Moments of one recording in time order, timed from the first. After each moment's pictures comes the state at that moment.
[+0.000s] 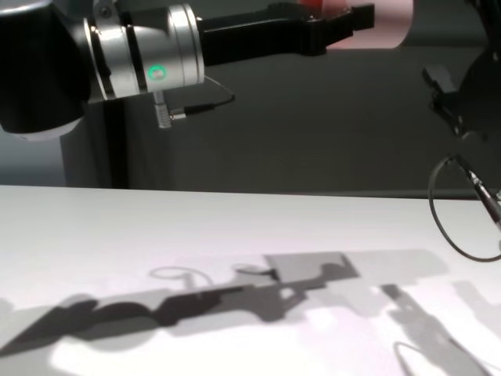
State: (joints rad) left arm -0.75 0.26 0.60 -1.05 -0.58 -0.08 -0.94; right arm 0.06 -0.05 -0.10 -1.49 1.40 0.15 0.63
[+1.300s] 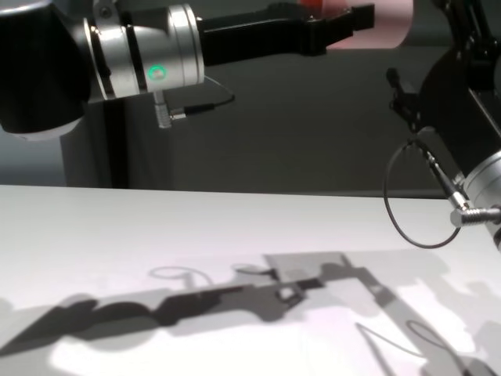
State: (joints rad) left arm -0.75 0.26 0.60 -1.05 -0.58 -0.08 -0.94; right arm 0.17 -0.07 -0.14 -1.37 1.57 0.19 0.61
